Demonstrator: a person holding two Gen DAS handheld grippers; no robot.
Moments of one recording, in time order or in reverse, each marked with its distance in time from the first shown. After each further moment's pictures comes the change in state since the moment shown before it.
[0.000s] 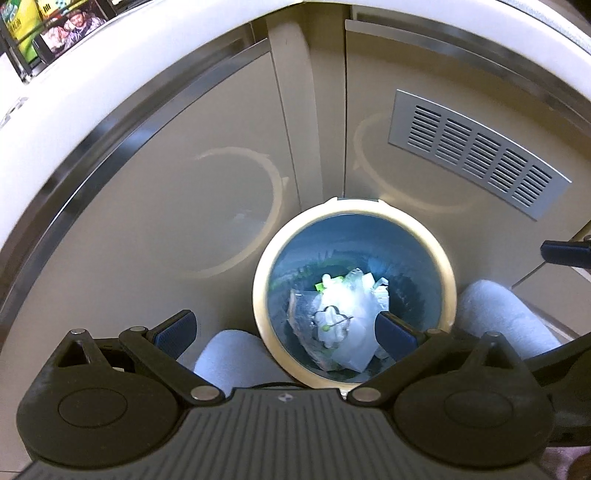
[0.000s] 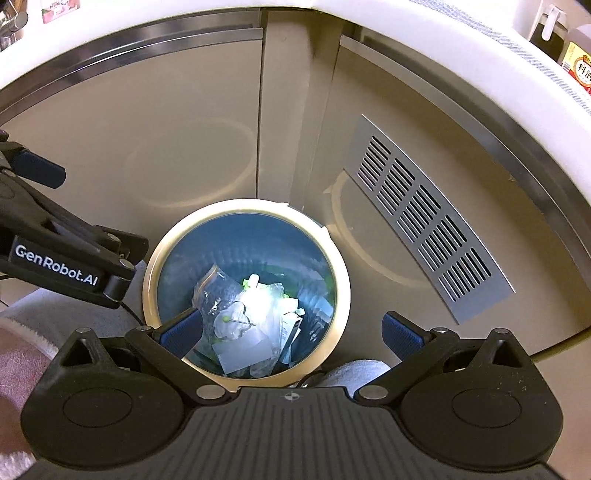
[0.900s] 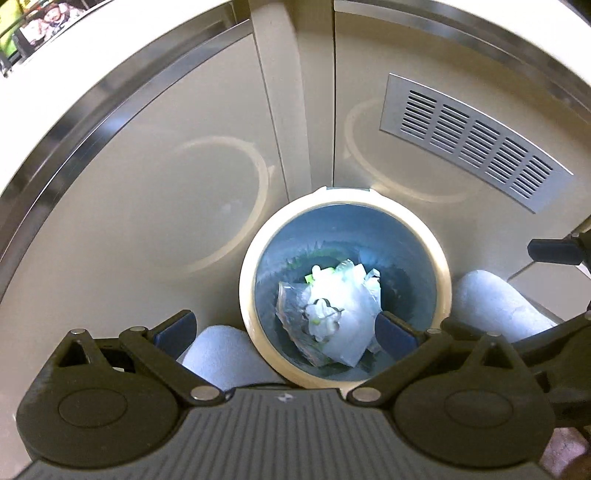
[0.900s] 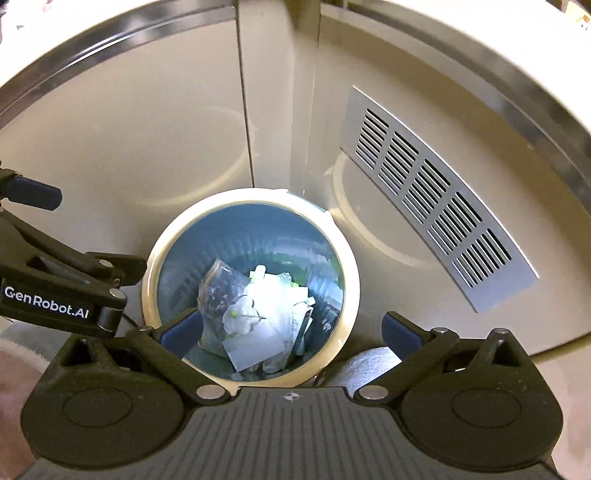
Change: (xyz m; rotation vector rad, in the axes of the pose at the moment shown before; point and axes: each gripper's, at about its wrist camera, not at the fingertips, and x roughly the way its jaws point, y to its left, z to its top) left arm 0.015 -0.002 0.004 0.008 0.049 -0.043; right arm 0.024 -0.014 0.007 0.081 0.058 0.043
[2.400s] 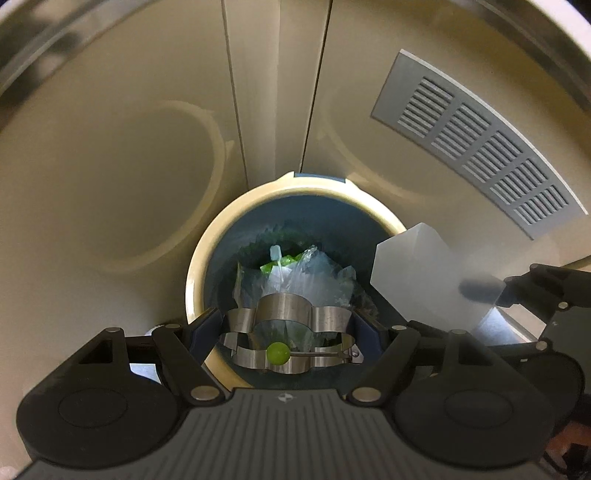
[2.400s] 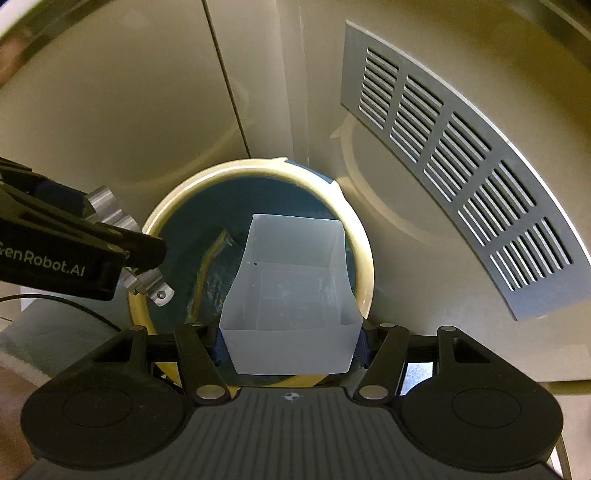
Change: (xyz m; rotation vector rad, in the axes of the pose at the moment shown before) left arm 0.069 0.000 0.048 -0.039 0.150 -0.155; right arm 0.076 -0.031 0.017 0.044 0.144 0.091
